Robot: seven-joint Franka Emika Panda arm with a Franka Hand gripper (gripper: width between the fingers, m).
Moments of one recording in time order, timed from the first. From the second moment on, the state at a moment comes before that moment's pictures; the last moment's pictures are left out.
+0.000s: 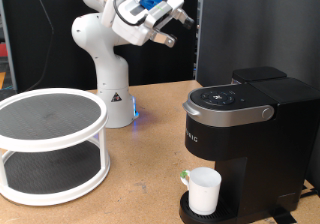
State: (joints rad) arm 0.30 -0.69 -0.31 -2.69 1.16 2.48 -0.74
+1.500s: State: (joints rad) arm 0.18 -0.66 -0.15 -2.56 0.23 2.05 -0.61
